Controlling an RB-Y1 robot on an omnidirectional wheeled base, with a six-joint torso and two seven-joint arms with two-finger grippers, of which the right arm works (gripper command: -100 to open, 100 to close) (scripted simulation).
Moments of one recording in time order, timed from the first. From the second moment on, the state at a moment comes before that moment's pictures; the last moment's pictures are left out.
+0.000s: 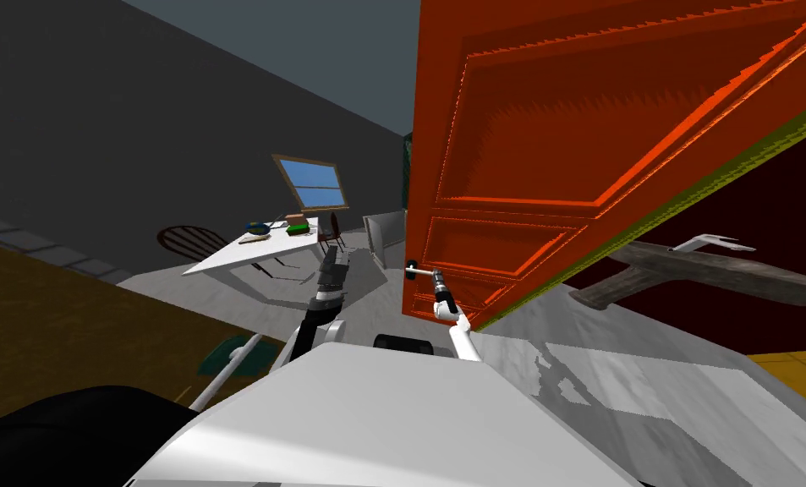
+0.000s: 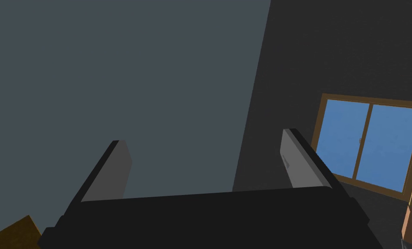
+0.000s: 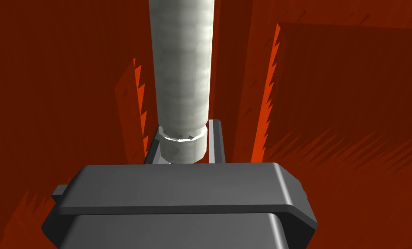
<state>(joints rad) -0.12 -0.03 0.00 -1.17 -0.11 -0.28 0.12</state>
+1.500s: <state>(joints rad) -0.32 -0.03 0.18 -0.91 -0.31 -0.38 0.23</state>
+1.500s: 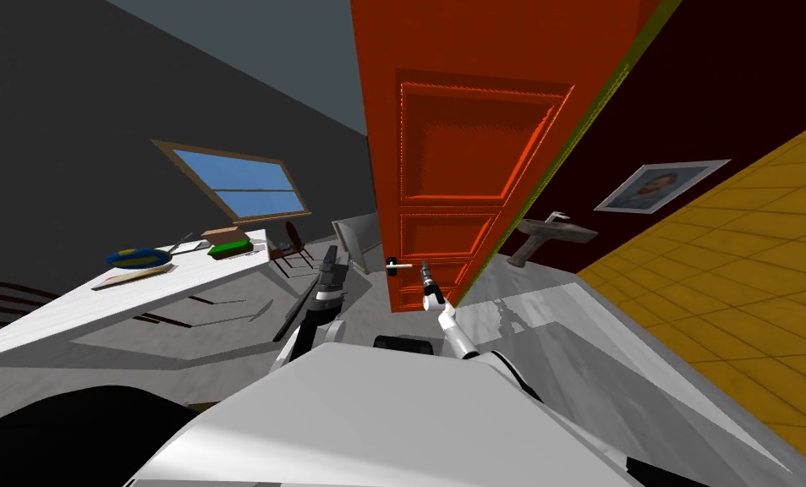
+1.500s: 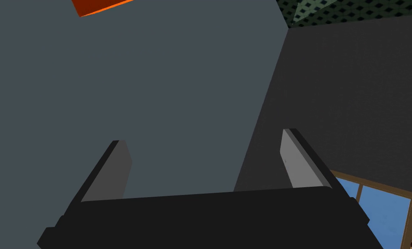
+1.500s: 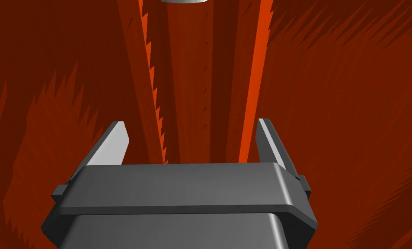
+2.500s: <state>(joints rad) -0.43 0.03 0.27 -0.77 -0.43 -0.42 0.29</state>
